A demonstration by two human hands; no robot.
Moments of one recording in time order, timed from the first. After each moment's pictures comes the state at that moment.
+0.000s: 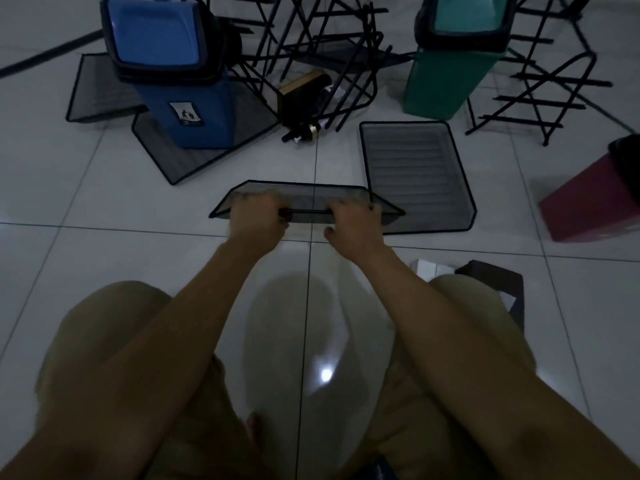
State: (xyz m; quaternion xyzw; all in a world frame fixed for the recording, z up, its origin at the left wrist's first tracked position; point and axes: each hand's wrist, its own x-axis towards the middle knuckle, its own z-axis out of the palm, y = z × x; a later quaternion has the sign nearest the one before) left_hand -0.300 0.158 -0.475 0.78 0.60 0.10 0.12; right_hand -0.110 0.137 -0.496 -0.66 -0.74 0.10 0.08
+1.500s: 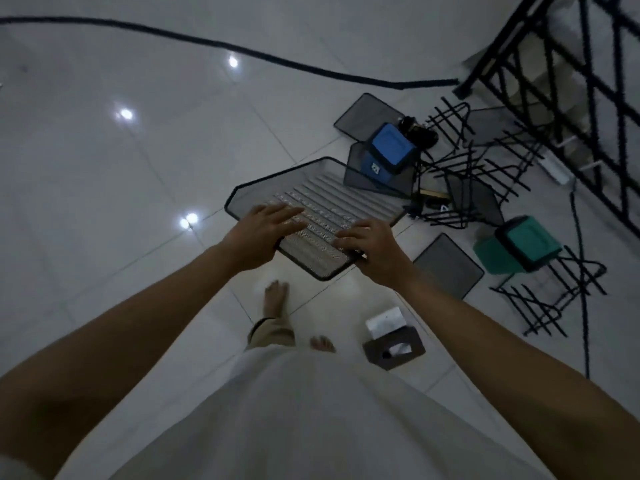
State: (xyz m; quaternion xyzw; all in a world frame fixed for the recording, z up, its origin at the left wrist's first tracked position) left_hand -0.368 -0.160 0.087 0.67 0.73 0.04 0.08; right_hand -0.157 0.028 0.064 -0.04 -0.96 0.23 0.15
